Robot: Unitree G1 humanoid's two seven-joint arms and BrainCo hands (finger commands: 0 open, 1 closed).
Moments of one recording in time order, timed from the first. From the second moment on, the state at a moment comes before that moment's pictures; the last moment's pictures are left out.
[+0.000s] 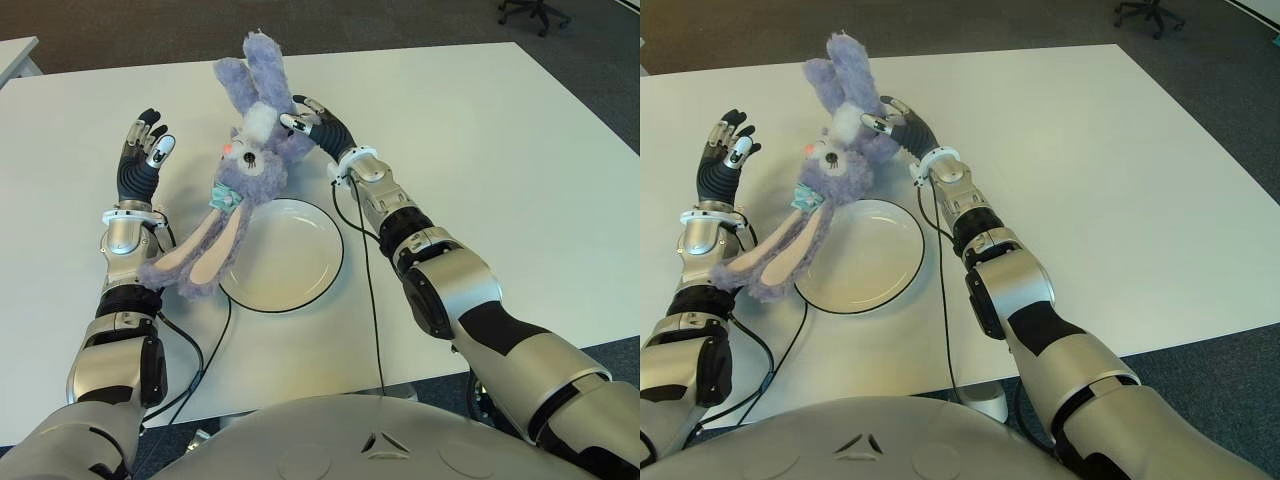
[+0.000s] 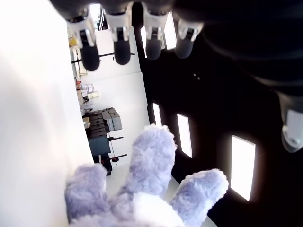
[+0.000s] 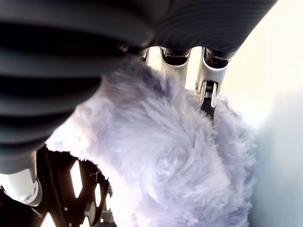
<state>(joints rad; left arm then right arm) -0.37 0.36 0.28 0.84 -0.17 -0.58 -0.18 -0.99 0.09 0.13 1.17 0.04 -0.19 0.15</state>
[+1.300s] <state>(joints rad) -0.37 0.36 0.27 0.82 -0.17 -0.57 -0.18 -0.99 0.09 0.07 1.16 0.06 0.05 0.00</state>
